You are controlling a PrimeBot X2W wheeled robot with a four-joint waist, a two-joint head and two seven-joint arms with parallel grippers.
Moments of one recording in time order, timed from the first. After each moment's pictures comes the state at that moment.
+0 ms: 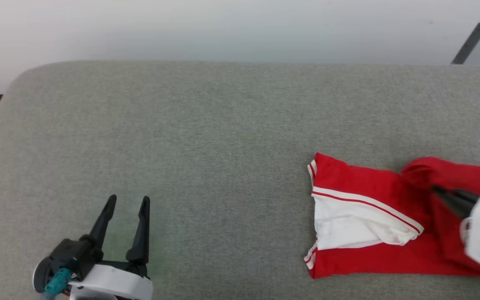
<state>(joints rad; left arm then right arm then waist) -0.06 0.18 -0.04 0.14 -0.28 -0.13 -0.26 -0.24 -0.56 0.09 -0.15 0.72 0.13 0.80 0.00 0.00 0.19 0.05</state>
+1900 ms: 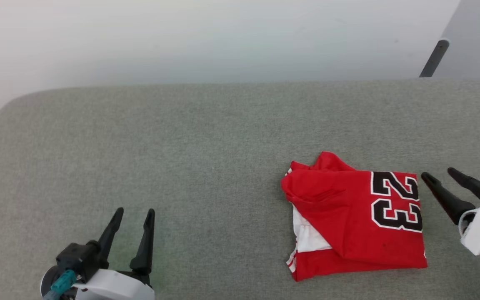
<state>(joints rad) -0.07 0.21 -0.10 0.22 -0.35 -0.13 -0.26 -0.29 -0.58 0.23 0.09 0.85 0.13 0.38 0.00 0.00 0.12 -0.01</state>
